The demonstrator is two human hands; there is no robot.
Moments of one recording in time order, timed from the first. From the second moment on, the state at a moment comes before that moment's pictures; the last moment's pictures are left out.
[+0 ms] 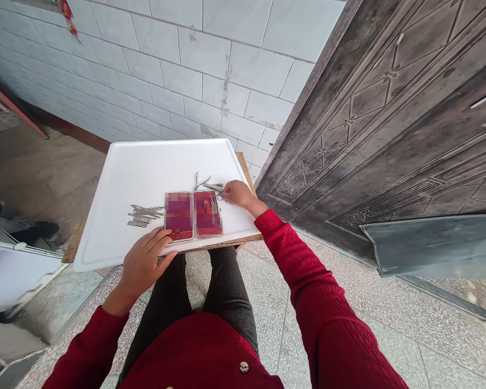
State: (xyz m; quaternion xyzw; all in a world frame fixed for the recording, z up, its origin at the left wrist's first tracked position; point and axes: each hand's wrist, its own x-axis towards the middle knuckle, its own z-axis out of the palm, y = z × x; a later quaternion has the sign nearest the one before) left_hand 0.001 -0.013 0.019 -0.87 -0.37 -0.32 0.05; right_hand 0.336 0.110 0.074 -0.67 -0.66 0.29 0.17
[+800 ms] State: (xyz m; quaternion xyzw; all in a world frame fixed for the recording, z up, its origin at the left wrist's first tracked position) left_hand 0.002 -0.011 0.017 -0.87 -0.36 -0.33 0.07; right_hand 0.317 0.072 0.080 -0.65 -0.69 0.25 0.19
